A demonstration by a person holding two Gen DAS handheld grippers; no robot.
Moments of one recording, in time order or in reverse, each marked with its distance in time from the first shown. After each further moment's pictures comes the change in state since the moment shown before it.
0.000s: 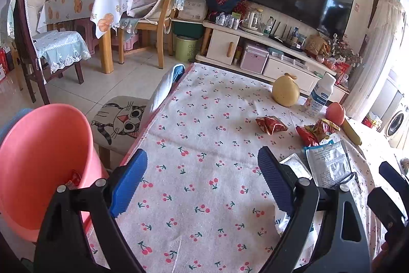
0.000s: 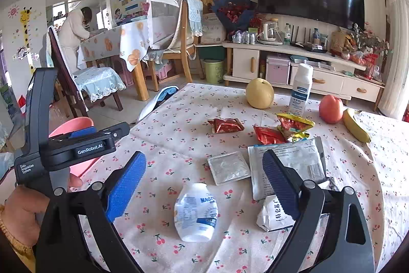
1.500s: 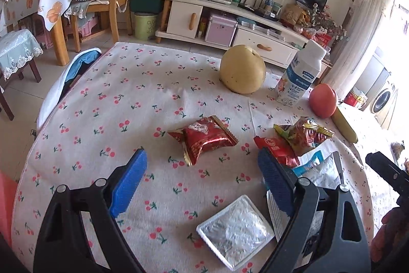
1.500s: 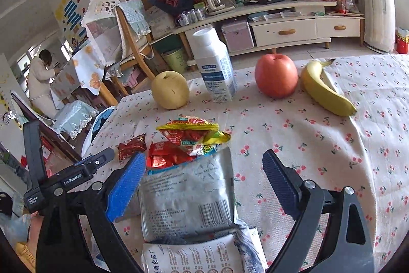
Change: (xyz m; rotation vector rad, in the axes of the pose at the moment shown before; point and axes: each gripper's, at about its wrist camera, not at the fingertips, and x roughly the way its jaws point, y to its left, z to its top) left arm 0.140 -0.129 0.030 0.090 0.156 -0.123; right arm 0.074 -0.202 0.022 0.324 0.108 0.006
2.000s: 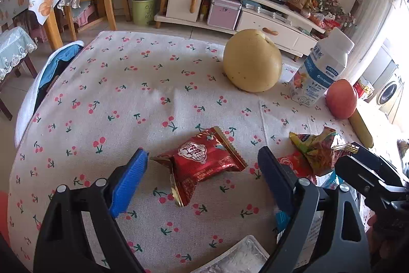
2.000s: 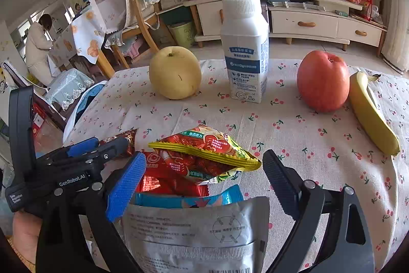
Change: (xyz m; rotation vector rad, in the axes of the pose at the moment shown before) left arm 0.056 -0.002 0.023 -0.015 0.120 0.020; right arm 0.094 0.021 0.024 -0.117 0.155 -0.017
